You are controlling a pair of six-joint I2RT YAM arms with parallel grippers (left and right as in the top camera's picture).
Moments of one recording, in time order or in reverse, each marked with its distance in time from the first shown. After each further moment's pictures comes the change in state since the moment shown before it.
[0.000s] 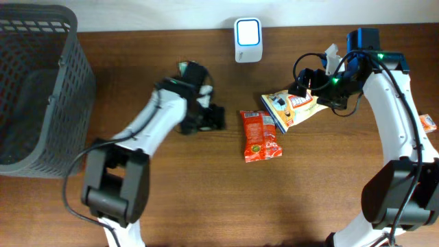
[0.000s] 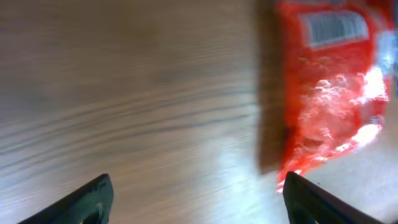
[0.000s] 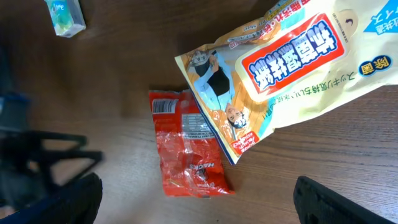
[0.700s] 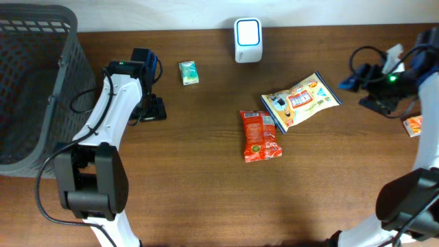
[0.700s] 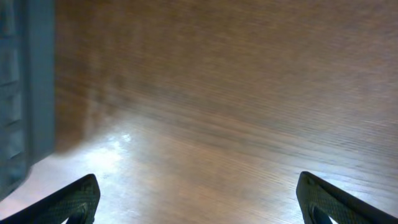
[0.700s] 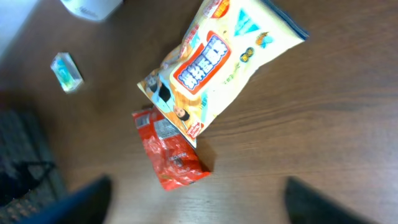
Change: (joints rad) left arm 0.290 -0.010 0.150 -0.334 -0.585 0.000; right arm -0.258 -0.021 0.123 -0.182 -0.028 0.017
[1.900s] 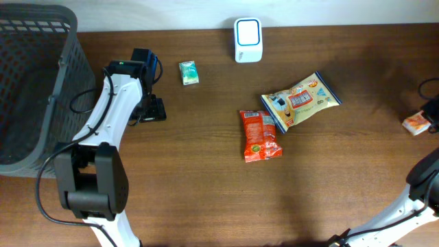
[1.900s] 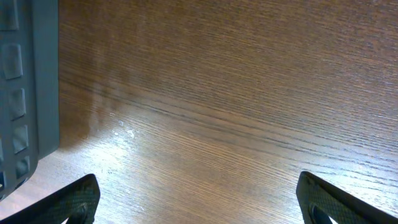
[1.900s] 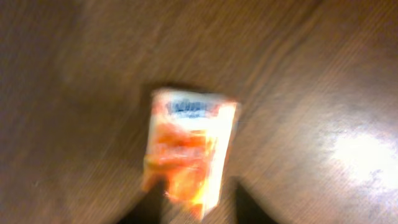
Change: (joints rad) left arm 0.000 0.000 0.000 -0.020 -0.020 0.000; right arm -0.398 0.350 -0.008 0.481 0.508 0.096
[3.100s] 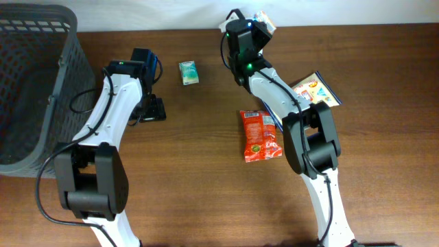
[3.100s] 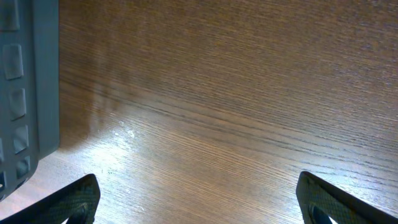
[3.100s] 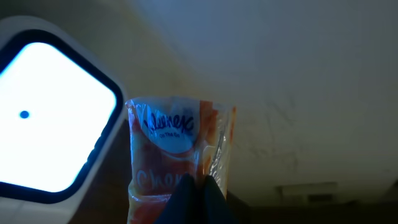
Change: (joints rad) left arm 0.000 0.000 0.001 0.000 0.000 0.000; right arm 1.132 0.305 0.236 0.912 0.812 -1.108
